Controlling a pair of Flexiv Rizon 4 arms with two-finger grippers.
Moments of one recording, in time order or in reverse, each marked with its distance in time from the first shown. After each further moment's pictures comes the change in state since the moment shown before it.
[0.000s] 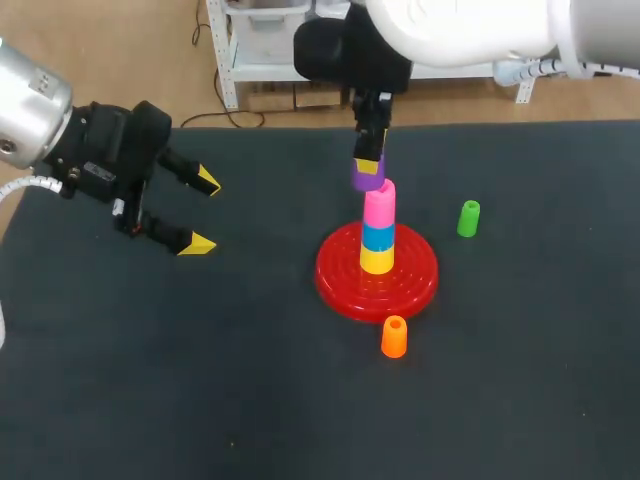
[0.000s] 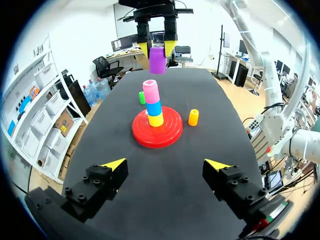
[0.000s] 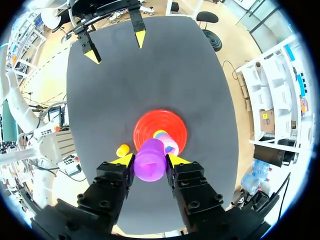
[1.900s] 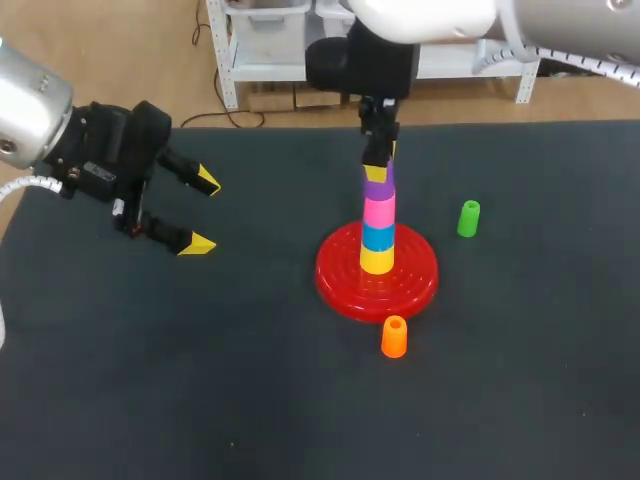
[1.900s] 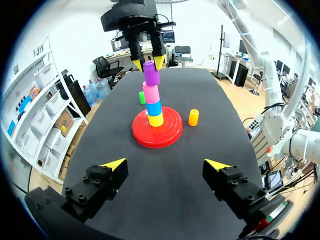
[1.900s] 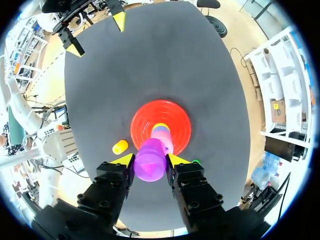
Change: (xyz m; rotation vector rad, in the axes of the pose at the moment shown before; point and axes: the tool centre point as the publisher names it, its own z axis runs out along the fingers) left arm 0.000 0.000 0.000 0.000 0.000 0.000; right arm 0.010 -0.024 0.034 -0.100 0.069 0.048
